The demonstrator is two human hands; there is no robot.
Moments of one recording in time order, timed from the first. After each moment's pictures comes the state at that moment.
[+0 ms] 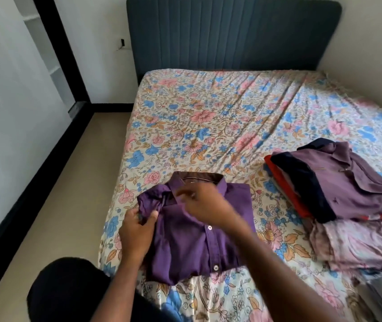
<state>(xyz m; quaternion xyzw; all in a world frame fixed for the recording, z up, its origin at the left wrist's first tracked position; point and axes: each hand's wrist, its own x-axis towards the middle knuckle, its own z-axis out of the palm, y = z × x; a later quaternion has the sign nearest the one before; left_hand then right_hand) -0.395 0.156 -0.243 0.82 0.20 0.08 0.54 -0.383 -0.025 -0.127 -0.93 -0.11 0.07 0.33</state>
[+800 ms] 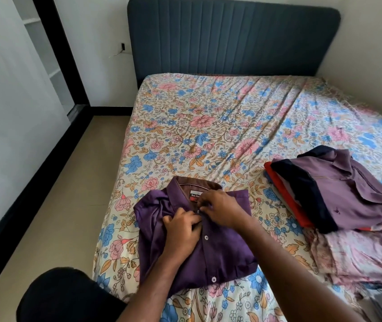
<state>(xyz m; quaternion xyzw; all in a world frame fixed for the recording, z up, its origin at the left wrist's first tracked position) -0.370 0.065 -0.258 0.93 -0.13 0.06 0.34 -0.328 -0.096 -0.202 -0.97 -0.13 0.08 0.20</state>
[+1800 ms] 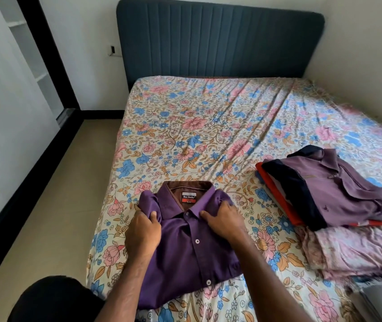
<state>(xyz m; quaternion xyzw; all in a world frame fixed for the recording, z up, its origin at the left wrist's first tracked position) -0.362 0.116 -0.225 0.92 0.19 0.00 0.34 -0.361 -0.096 -0.214 -0.95 0.18 0.09 0.26</state>
